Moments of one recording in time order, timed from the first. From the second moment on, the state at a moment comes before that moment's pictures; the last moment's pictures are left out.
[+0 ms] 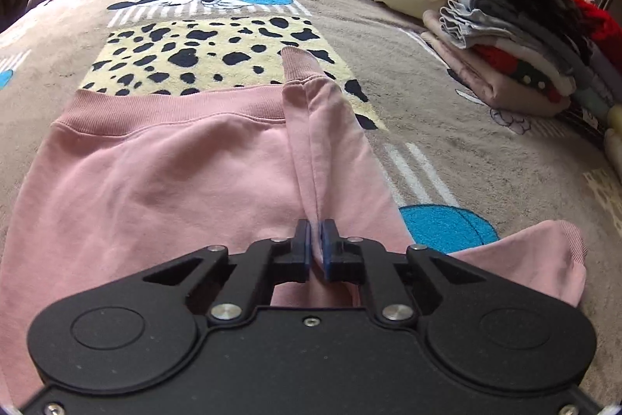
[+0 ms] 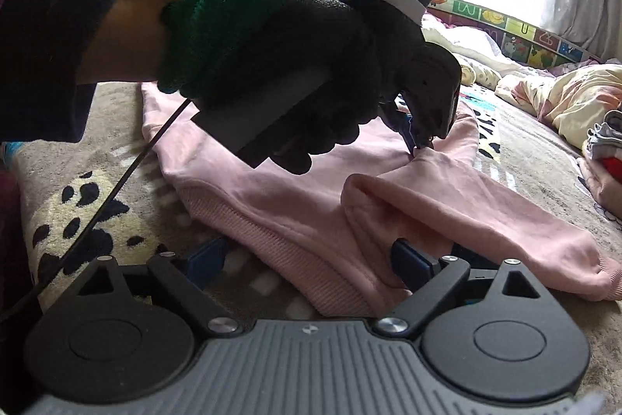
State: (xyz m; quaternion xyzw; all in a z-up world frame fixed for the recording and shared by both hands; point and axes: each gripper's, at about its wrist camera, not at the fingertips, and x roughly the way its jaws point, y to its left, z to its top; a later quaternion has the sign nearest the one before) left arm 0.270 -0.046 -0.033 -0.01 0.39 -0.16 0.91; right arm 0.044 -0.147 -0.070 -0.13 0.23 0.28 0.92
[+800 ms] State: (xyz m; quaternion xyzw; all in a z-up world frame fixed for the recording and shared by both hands) left arm 0.334 -0.050 -0.021 -0.03 0.35 -0.11 0.93; right arm 0.034 -0.157 -0.053 -0.10 0.22 0.31 0.92
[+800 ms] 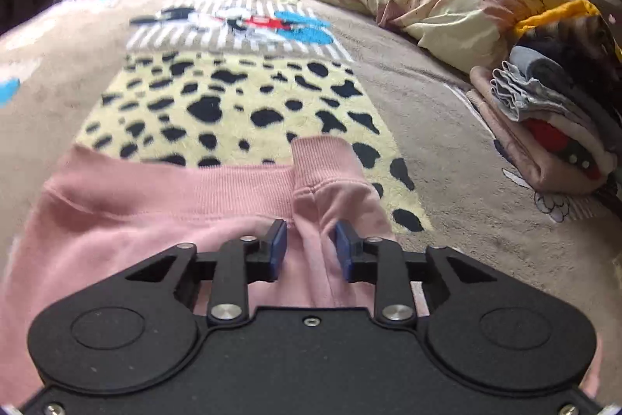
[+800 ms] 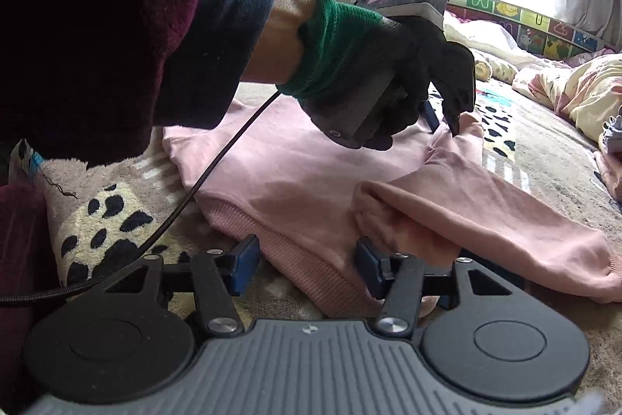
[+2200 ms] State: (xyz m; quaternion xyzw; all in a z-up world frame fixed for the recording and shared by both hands) left arm 0.296 -0.144 0.006 0.02 0.37 -0.51 0.78; right arm 0.056 -0.165 -0.066 -0.08 0.23 0.27 0.93
